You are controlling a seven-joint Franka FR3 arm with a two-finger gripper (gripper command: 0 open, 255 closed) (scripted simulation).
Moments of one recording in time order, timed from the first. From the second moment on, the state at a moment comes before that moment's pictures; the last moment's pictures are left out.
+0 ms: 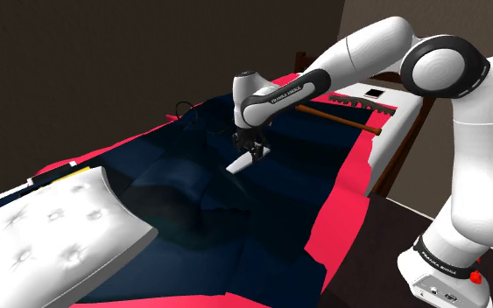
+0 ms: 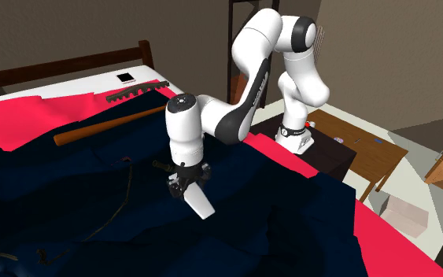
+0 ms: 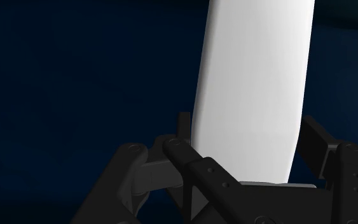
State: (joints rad) arm -0.06 0.43 0.28 -1.74 -0.15 2.16 1.81
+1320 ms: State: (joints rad) arm -0.06 0.34 0.30 -1.60 -0.11 1.93 1.79
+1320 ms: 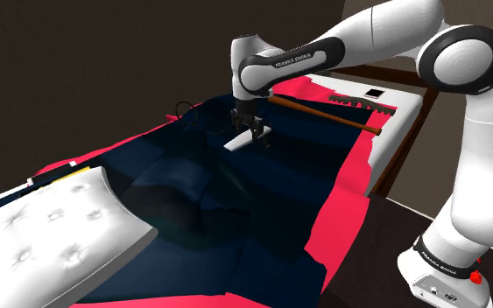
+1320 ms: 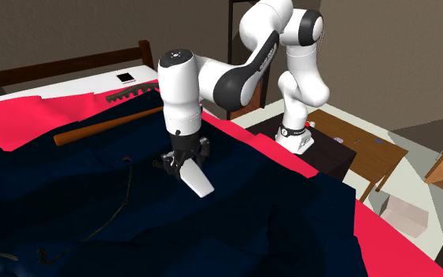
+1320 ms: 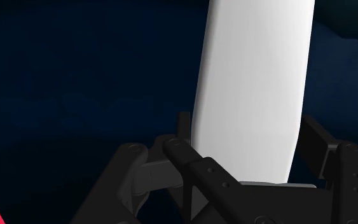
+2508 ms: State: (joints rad) arm -0.31 0.10 0.17 -1.89 -0.03 2.00 1.40
